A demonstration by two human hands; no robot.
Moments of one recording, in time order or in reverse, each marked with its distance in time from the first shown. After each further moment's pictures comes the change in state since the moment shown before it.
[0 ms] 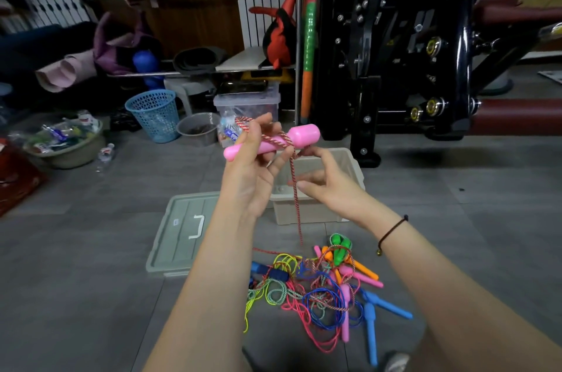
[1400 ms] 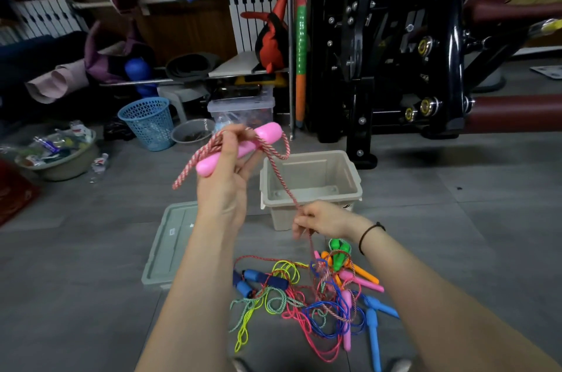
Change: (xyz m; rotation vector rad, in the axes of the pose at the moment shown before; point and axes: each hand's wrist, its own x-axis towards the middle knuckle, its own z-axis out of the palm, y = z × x) left_hand -0.002 0.008 -0.004 0.151 0.083 0.191; right_hand 0.024 0.065 0.007 -0.292 -0.311 0.203
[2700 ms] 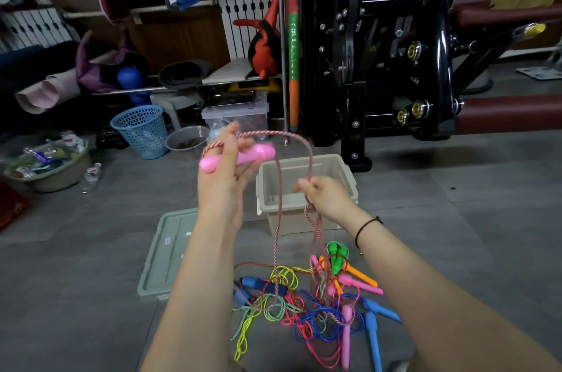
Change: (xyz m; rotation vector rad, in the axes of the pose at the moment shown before) left_hand 0.011 -0.008 -0.005 0.181 0.006 -0.047; right_hand 0.003 -0.017 -0.023 -0.070 0.503 0.055
